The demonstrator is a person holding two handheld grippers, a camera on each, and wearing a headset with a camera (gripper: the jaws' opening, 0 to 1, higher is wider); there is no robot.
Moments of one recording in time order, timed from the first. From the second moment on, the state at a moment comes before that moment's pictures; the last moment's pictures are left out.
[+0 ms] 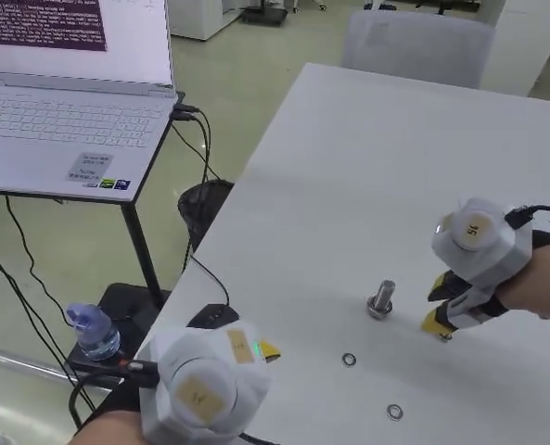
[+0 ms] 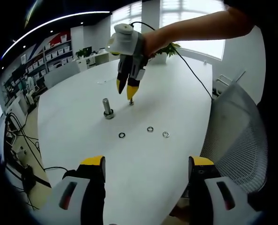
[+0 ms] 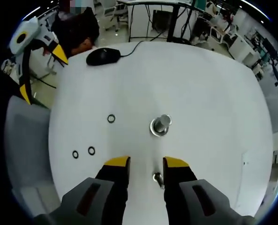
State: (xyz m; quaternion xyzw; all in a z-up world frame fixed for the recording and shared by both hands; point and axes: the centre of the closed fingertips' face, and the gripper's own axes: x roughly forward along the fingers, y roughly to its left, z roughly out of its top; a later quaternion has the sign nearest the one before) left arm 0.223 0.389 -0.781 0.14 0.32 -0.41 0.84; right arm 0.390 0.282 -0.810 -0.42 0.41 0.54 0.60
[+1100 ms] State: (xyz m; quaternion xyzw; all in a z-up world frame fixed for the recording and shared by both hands) left arm 0.224 0.392 -0.777 0.14 0.30 -0.41 0.85; right arm 0.346 0.343 -0.853 -0.45 0.38 0.60 0.54
